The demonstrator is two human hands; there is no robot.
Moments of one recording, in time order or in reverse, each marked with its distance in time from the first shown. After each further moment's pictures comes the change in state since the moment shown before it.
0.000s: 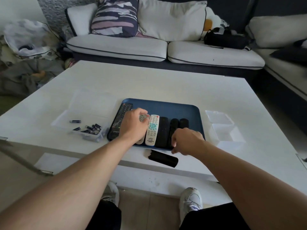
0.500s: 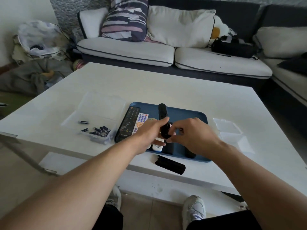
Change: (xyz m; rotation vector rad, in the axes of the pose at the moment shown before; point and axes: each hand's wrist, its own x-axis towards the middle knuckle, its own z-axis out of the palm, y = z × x) left_hand -0.018 0.040 -0.024 -0.712 -0.560 -0.391; right_hand -0.043 -0.024 -0.060 0.336 0.283 -0.207
